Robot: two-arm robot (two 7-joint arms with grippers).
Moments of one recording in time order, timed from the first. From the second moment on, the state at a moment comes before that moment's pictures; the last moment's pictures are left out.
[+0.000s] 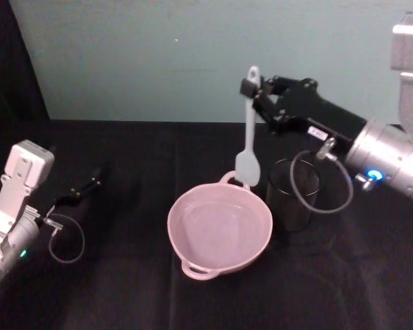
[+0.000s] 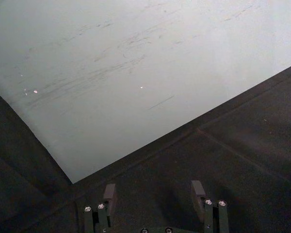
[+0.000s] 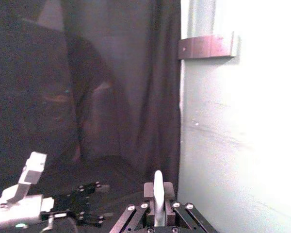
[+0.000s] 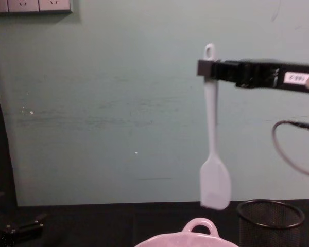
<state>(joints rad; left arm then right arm) -0.20 0.60 0.45 -1.41 -0.25 -0.12 0.03 0.39 0.52 -0.40 -1.69 0.60 0.10 0.51</state>
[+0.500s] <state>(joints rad) -0.20 0.60 0.45 -1.41 -0.25 -0.12 0.03 0.39 0.57 -0.33 -1.64 0.66 0.09 0.48</state>
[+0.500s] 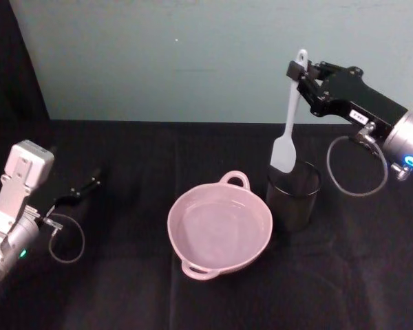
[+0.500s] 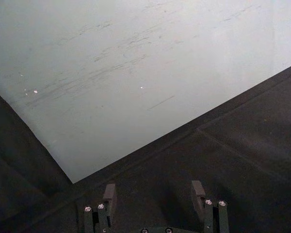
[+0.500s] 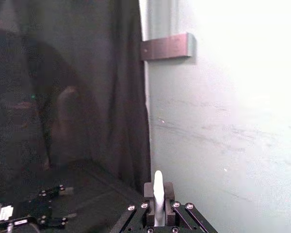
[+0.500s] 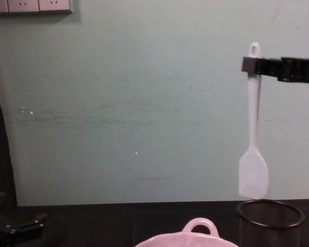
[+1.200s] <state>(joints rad) -0.20 0.60 0.45 -1.41 -0.25 -0.12 0.03 0.36 0.53 -0.29 -1.45 0.79 0.05 0.50</state>
